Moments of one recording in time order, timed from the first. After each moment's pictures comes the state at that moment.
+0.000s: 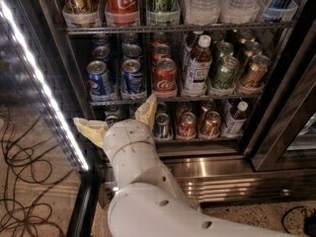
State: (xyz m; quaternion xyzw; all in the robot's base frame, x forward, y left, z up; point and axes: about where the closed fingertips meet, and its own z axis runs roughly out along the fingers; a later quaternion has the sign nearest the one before) arm 0.491 0.083 0.887 -0.15 0.71 0.09 0.68
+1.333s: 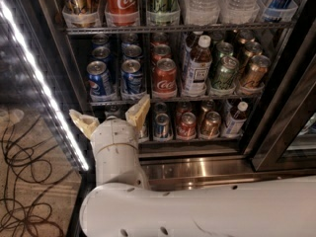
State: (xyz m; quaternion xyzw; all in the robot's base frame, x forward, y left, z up) arm 0.516 0.101 0.877 -0.09 0.69 0.05 0.72
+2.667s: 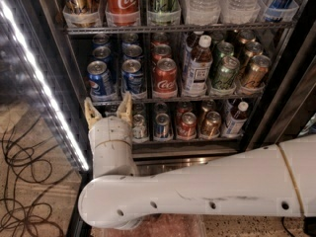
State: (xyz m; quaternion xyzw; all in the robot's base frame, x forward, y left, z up) arm 0.547 0.113 0.858 -0.06 0.67 0.06 0.74
